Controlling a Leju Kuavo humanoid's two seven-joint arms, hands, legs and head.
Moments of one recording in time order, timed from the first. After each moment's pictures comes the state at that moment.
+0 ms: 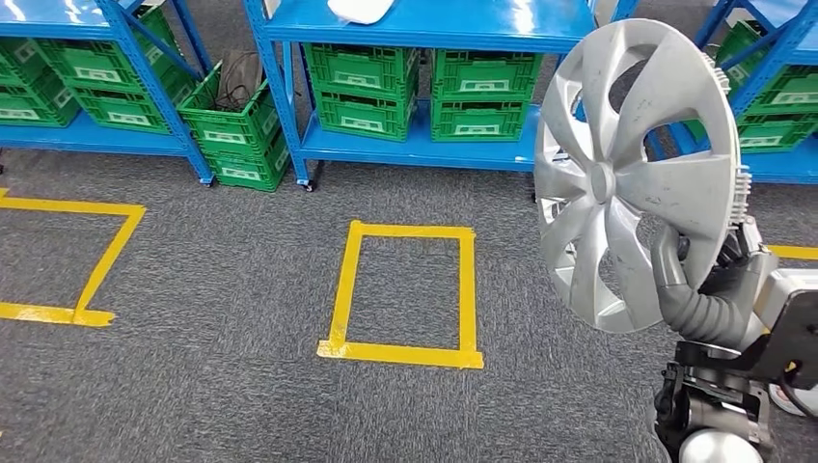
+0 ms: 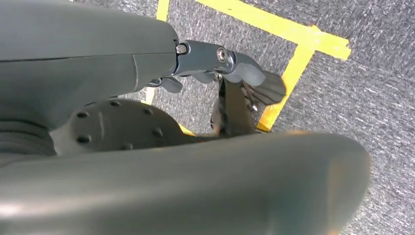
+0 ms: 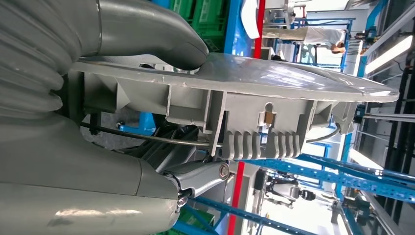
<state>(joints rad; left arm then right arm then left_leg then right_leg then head) -0.12 0.03 -0.86 -0.20 1.15 0.08 -0.15 -0.22 -0.36 0.40 -2.15 0.13 -0.60 0.13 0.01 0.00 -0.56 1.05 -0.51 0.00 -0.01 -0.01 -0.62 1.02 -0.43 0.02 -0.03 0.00</state>
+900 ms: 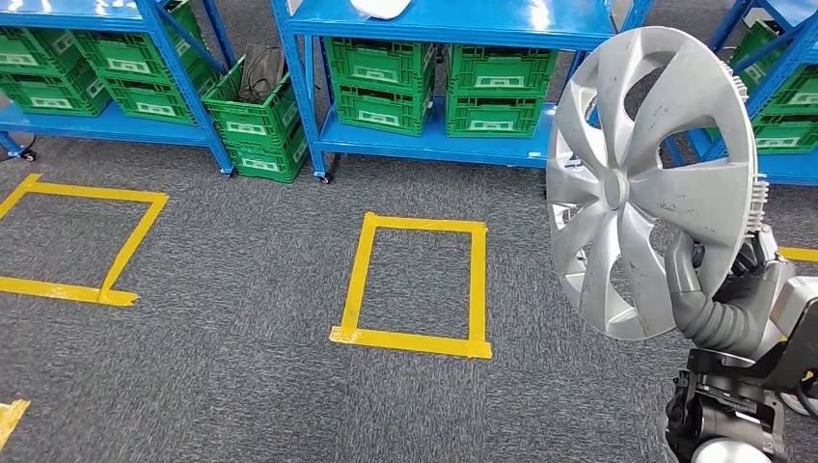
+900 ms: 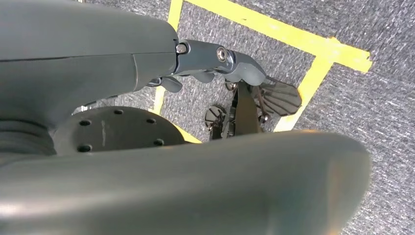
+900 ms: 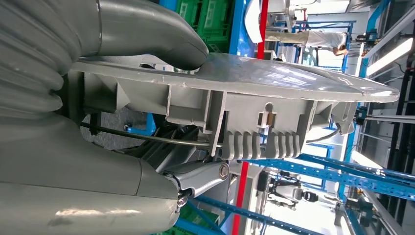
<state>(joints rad) -0.12 0.03 -0.86 -0.20 1.14 0.08 -0.15 -0.23 -0.36 0.40 -2.14 0.12 -0.59 0.13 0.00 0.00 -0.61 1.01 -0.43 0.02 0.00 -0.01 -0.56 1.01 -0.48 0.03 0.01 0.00</state>
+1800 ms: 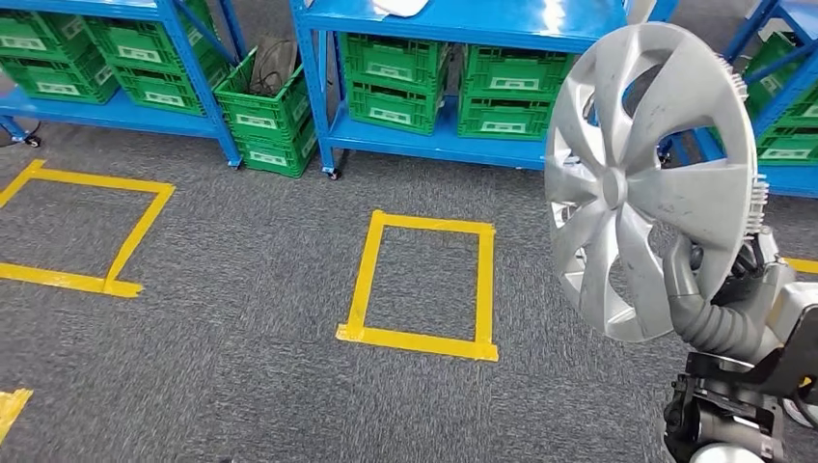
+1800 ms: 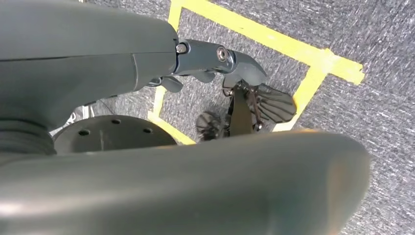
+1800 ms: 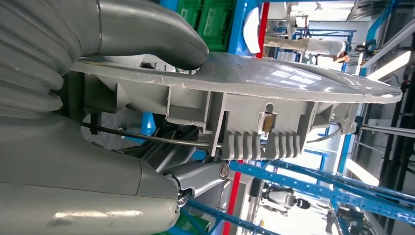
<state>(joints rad) -0.12 0.03 -0.86 -0.20 1.15 0.08 -0.15 -0.24 -0.35 0.42 -2.14 0.15 -0.59 0.14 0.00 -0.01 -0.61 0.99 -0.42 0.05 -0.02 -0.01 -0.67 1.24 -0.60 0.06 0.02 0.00</state>
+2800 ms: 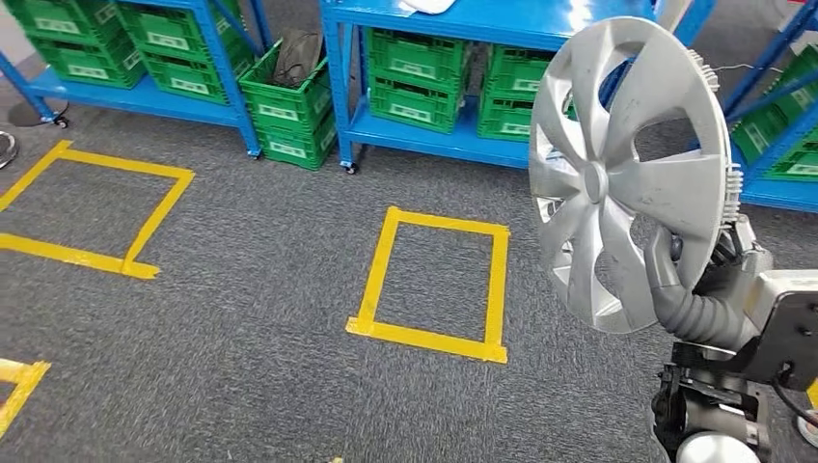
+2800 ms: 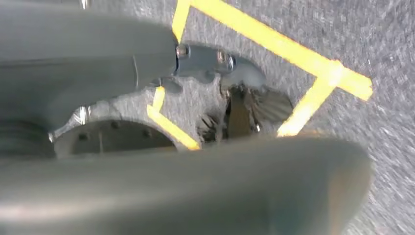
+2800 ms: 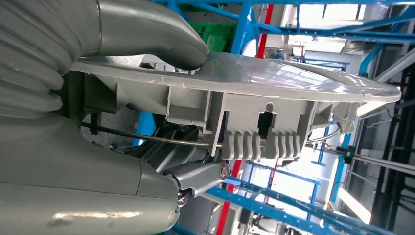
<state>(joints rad) -0.12 0.03 -0.86 -0.20 1.15 0.08 -0.15 -0.26 -0.35 0.44 -2.14 0.16 -0.57 0.15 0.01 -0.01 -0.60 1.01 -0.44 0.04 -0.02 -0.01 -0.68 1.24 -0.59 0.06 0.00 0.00</state>
